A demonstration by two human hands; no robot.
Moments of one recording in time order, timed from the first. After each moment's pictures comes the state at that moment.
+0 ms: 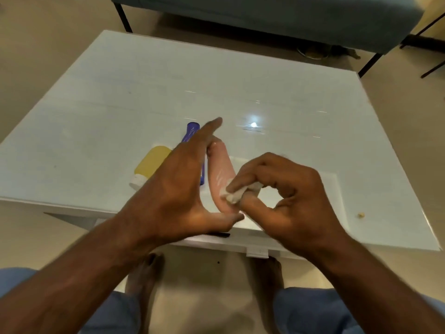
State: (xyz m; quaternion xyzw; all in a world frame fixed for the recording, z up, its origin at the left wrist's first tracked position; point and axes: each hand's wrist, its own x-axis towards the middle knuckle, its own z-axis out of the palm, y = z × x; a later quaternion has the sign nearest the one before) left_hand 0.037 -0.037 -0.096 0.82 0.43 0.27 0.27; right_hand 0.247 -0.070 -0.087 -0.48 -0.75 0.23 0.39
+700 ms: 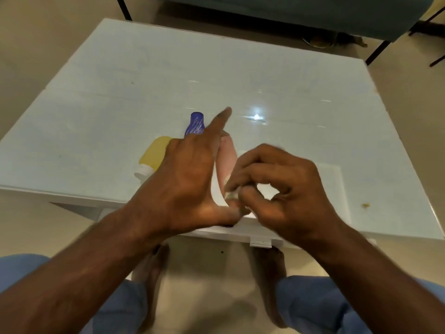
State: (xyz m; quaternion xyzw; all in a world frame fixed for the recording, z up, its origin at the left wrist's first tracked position) left_hand 0.041 -0.039 -0.096 0.84 0.44 0.24 0.21; right_hand 0.237 -0.070 -0.090 -0.44 -0.80 0.17 0.37
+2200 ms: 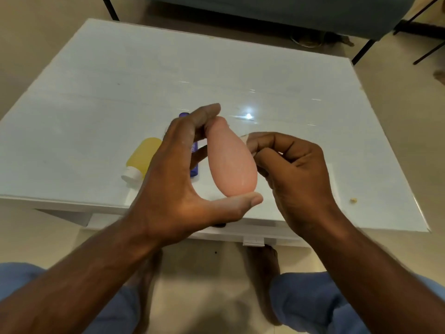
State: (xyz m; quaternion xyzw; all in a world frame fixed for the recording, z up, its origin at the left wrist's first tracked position) left_hand 0.053 -0.051 -0.088 0.73 0.42 0.40 0.37; right_hand 0.237 -0.061 -0.088 -0.51 -0.52 0.43 0.54
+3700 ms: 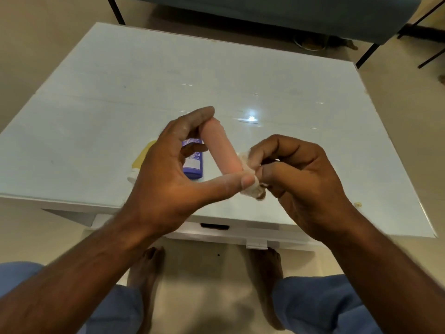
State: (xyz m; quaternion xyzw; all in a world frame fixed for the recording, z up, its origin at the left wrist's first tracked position) left_hand 0.045 -0.044 -0.087 0.68 0.44 0.43 0.40; right_hand 0.247 -0.063 -0.072 -0.40 -0.58 0.53 0.47
